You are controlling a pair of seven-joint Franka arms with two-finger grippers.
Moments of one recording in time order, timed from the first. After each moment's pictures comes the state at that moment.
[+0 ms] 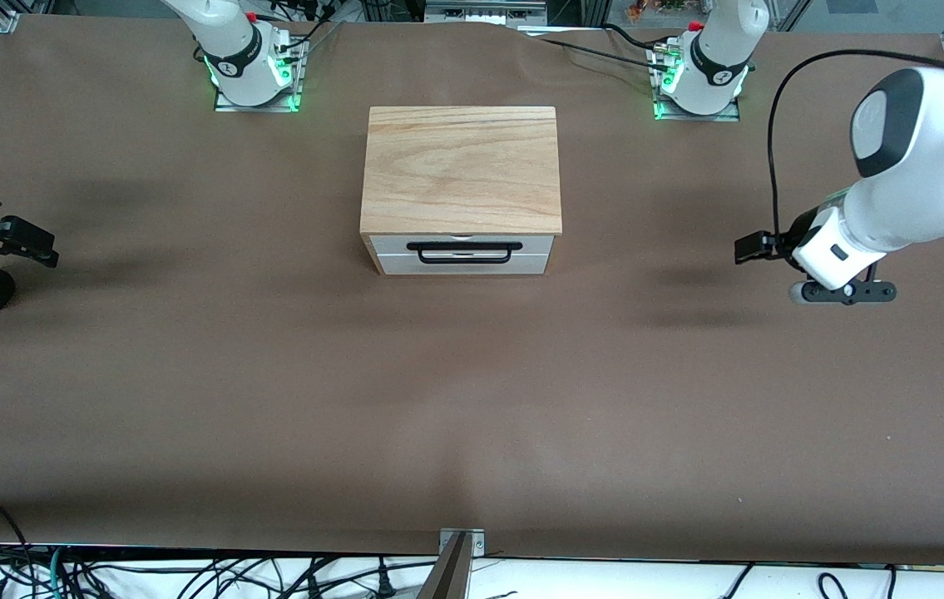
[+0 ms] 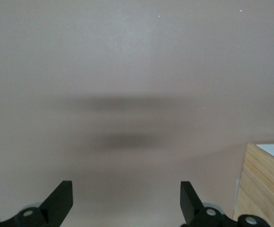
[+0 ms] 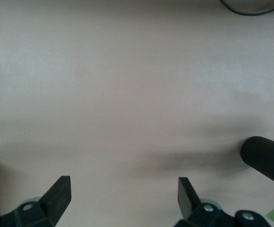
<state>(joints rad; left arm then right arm) -0.04 0.14 -0.05 -1.87 -0.09 1.86 -0.10 0.05 0.16 -0.14 -1.55 -0.05 1.72 -0.12</state>
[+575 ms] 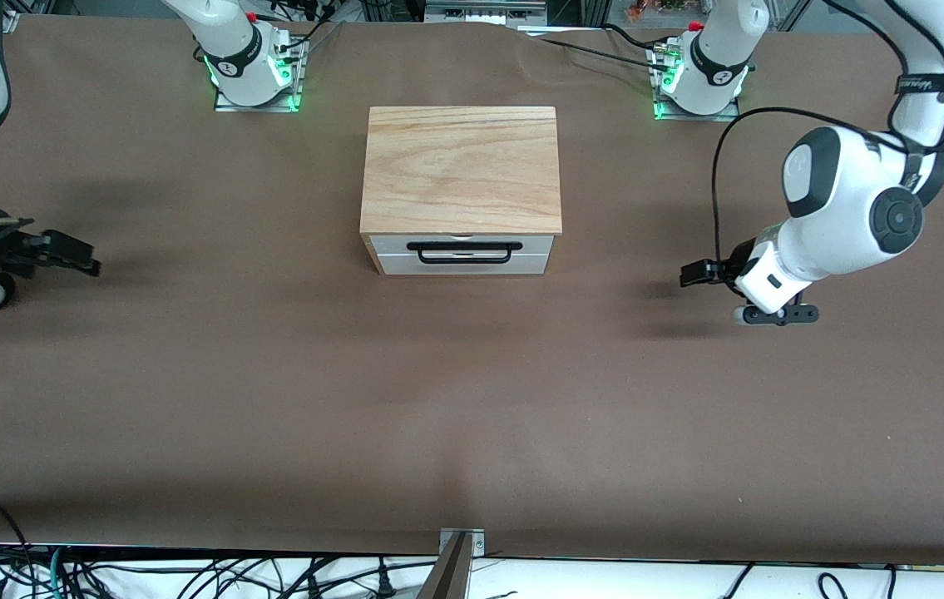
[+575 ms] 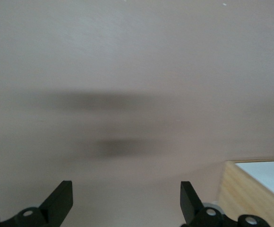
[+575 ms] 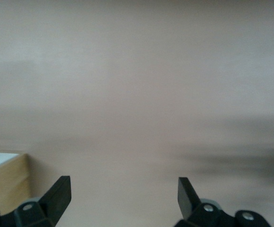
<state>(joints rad) -0.04 0.25 -0.10 -1.98 -0.28 2.08 -0.09 0.06 0.23 -0.13 -1.55 0.14 1.72 -0.11</state>
